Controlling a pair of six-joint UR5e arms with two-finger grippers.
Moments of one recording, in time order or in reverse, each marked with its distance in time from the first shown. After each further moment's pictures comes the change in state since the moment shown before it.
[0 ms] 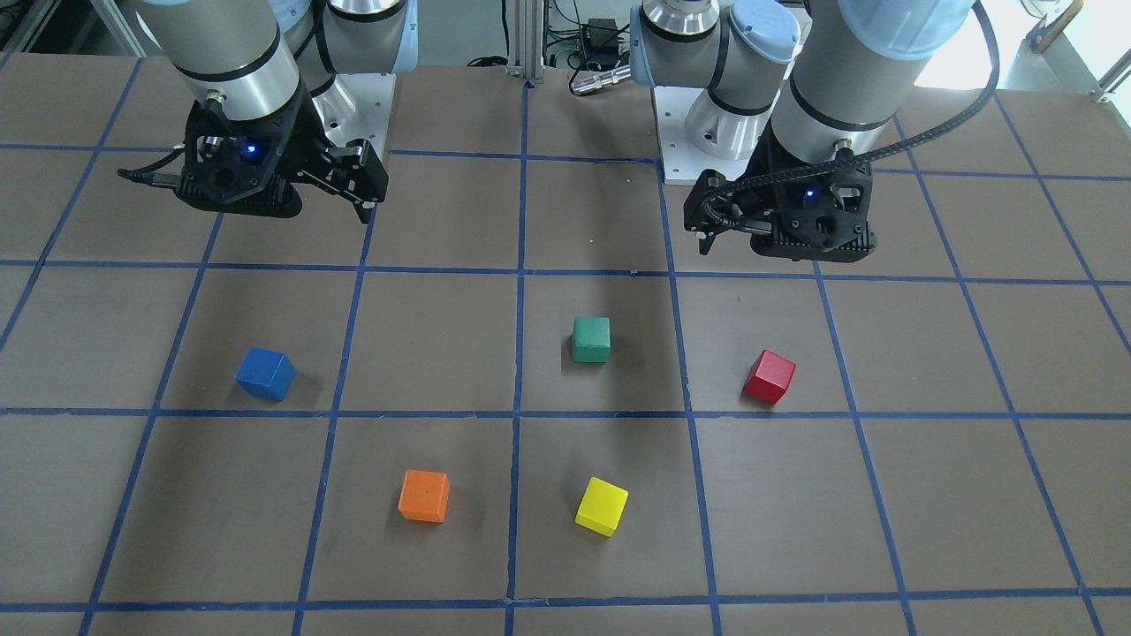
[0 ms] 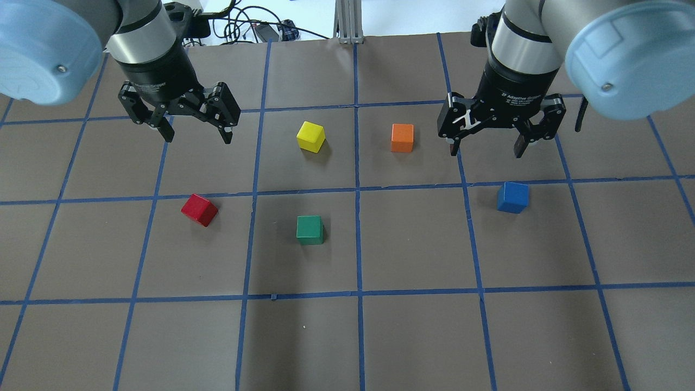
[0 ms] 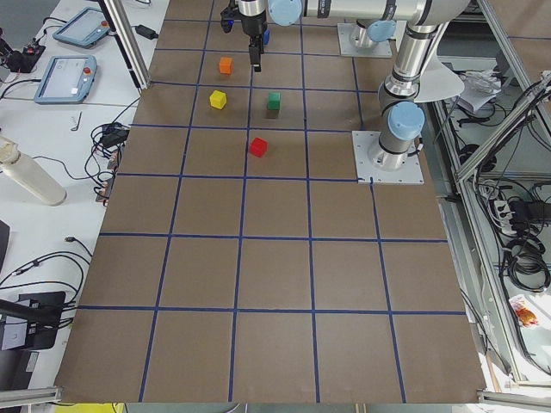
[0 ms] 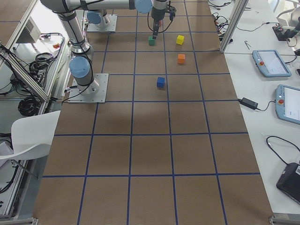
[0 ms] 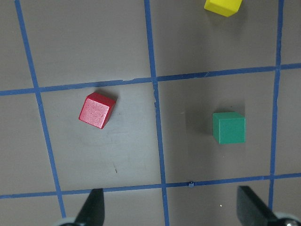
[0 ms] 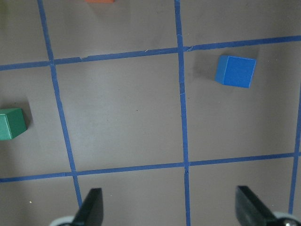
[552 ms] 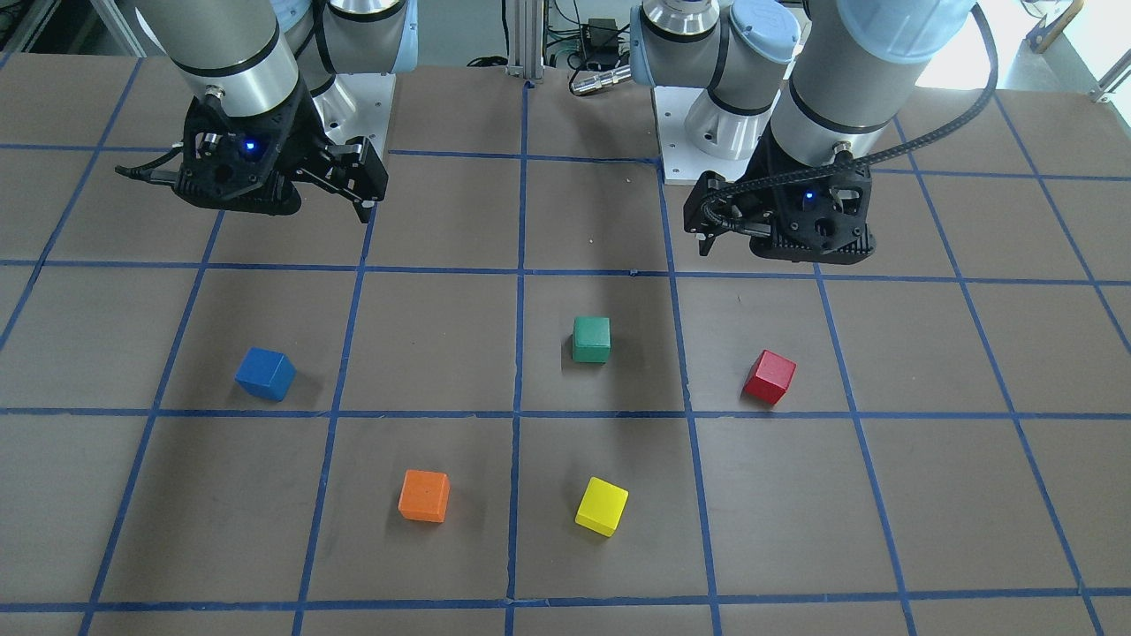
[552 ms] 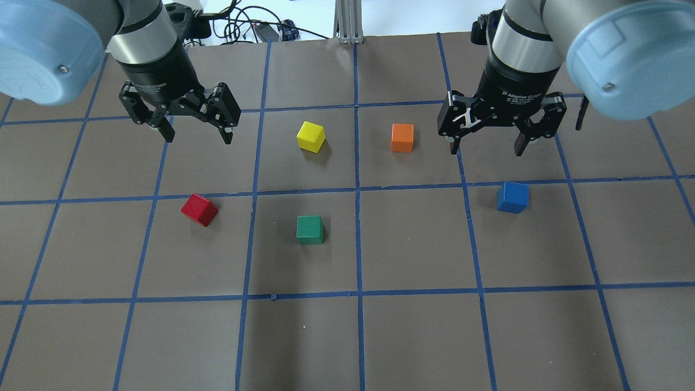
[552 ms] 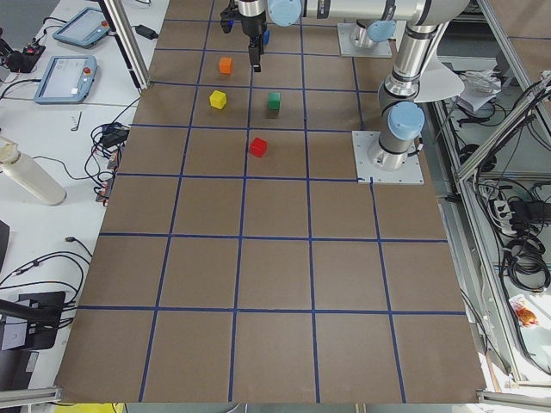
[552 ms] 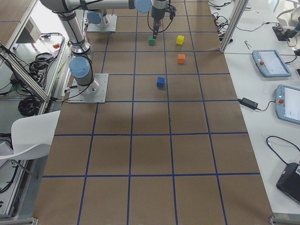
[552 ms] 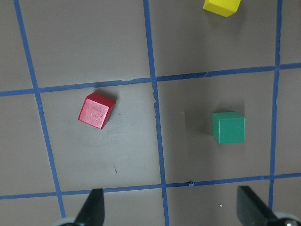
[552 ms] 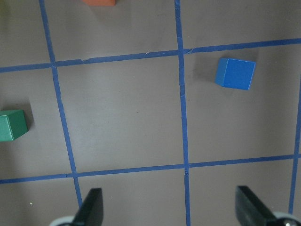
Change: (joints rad) left arm 0.000 -0.003 -0.001 0.001 0.002 0.000; right arm 0.000 -0.003 -0.001 -0.005 -0.002 0.000
